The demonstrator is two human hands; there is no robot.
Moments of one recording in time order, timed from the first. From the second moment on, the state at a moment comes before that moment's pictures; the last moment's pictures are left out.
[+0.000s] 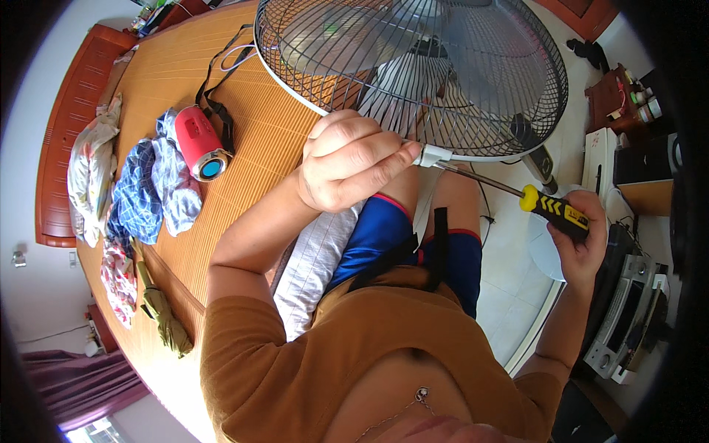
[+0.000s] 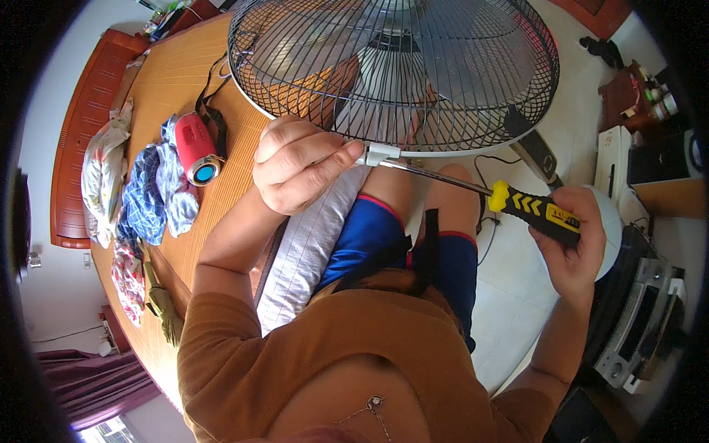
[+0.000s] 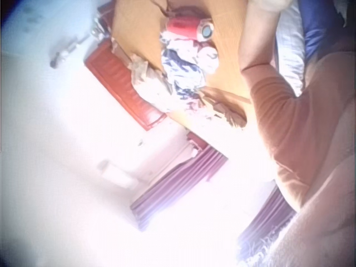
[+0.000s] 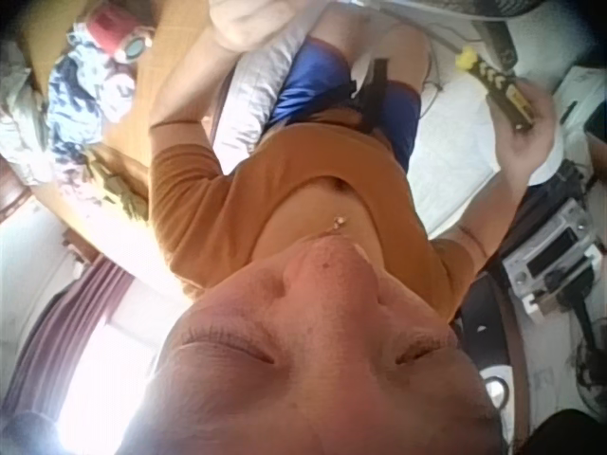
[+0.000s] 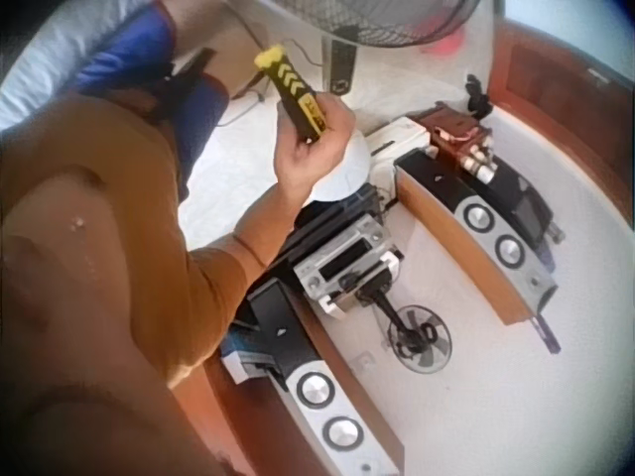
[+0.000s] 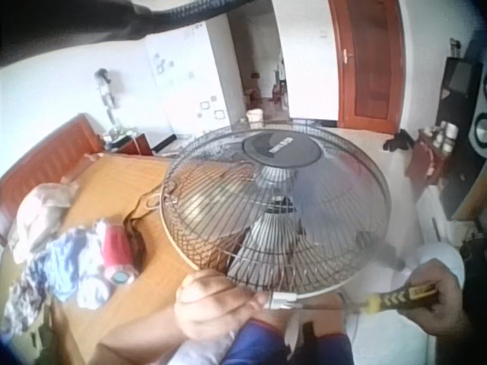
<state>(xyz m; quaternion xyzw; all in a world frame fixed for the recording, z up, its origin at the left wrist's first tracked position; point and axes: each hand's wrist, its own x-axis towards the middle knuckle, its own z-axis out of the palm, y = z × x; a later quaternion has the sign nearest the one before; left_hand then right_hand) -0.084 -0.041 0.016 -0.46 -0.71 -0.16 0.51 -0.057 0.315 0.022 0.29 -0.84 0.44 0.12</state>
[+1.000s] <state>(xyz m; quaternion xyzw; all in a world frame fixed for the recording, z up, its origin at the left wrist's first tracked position) -0.090 -0.037 0.023 -0.49 -0.69 -0.14 0.50 -0.080 0.307 0.049 -0.01 -0.77 0.59 -0.25</state>
